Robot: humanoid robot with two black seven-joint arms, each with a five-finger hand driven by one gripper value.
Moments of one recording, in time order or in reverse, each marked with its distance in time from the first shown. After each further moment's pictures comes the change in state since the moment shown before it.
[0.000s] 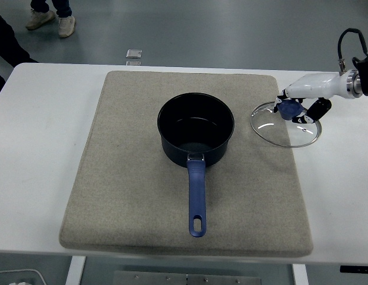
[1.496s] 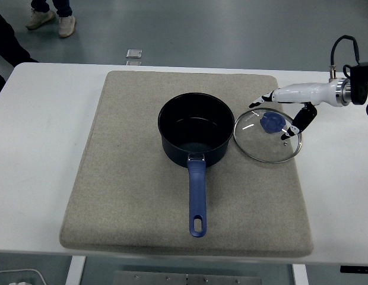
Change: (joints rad) left arm -0.001 0.000 0.000 0.000 0.000 0.000 0.000; right arm -0.016 0.001 0.003 0.055 0.214 0.065 0.000
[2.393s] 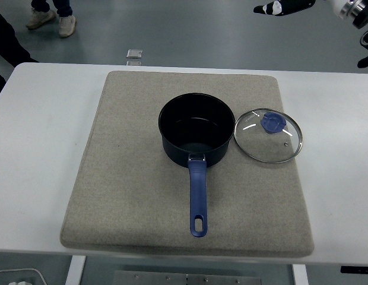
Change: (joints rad) left arm 0.001 0.000 0.000 0.000 0.000 0.000 0.000; right arm 0.056 0.074 0.347 -0.150 0.560 -0.266 0.000
